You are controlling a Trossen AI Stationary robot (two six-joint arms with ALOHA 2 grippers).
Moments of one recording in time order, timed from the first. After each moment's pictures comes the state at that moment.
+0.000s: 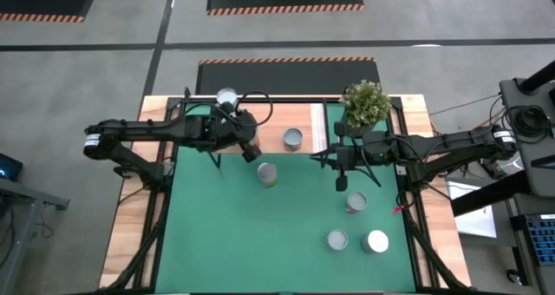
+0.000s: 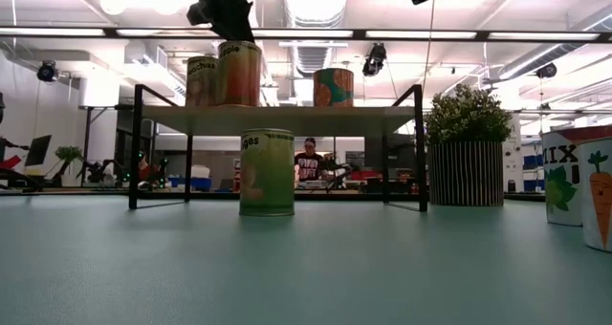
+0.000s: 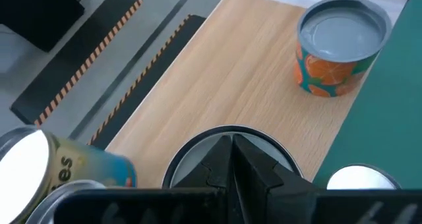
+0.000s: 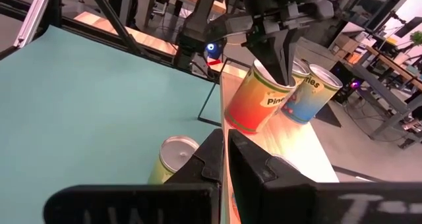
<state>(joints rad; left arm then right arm) 0.06 1.43 1.35 -0.84 -0.55 -0.28 0.08 1.07 0.86 -0.03 0.13 -0.35</state>
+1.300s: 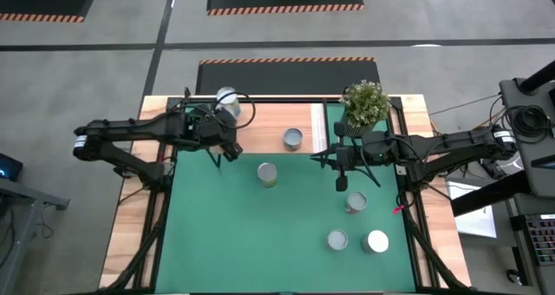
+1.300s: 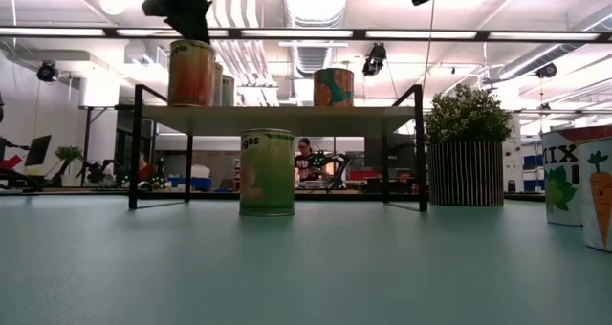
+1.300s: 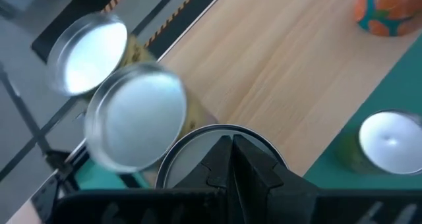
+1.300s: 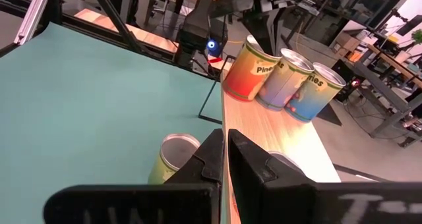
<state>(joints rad) 0.05 1.31 1.35 -1.15 -0.59 -0.50 0.08 1.07 0.86 -0.04 0.13 -0.35</state>
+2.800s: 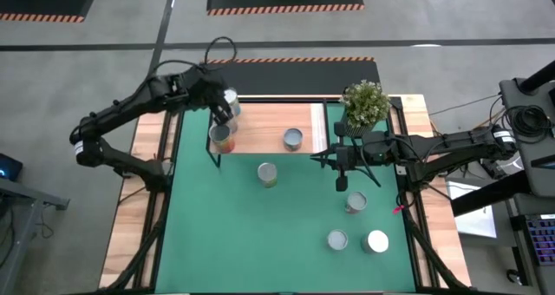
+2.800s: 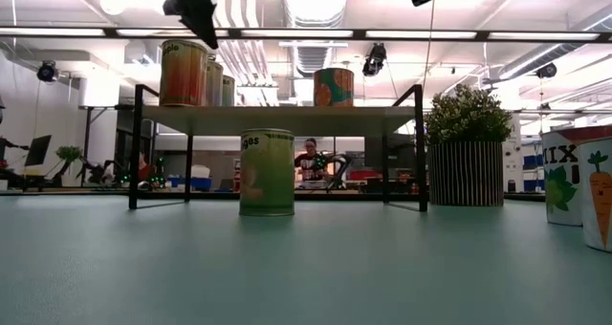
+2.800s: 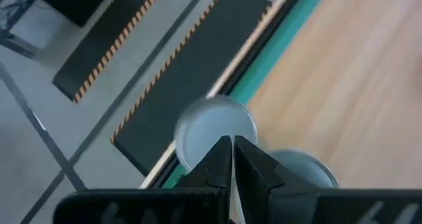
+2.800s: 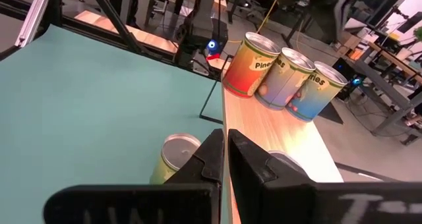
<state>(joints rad) 0.43 1.31 1.52 -1.07 -0.40 0.02 0.08 1.07 0.86 -0.04 0.13 -0.34</state>
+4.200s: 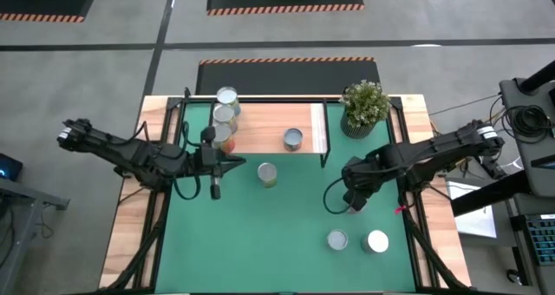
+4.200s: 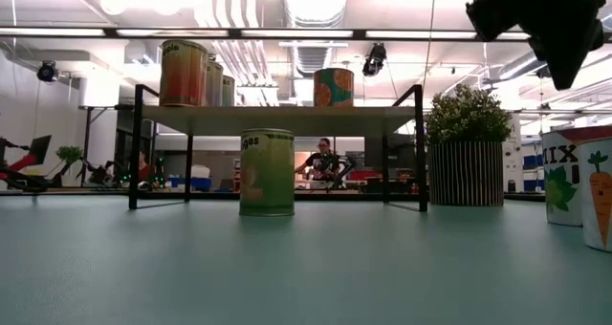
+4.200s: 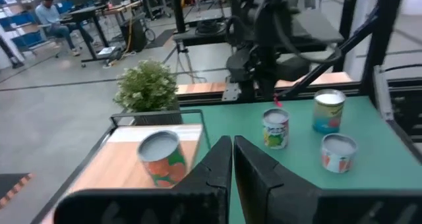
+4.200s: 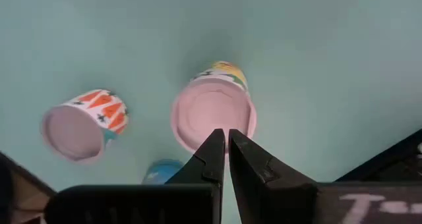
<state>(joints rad) -0.34 0.98 0.95 -0.19 -0.51 0.03 0.23 1.28 1.09 -1.24 -0.10 1.00</state>
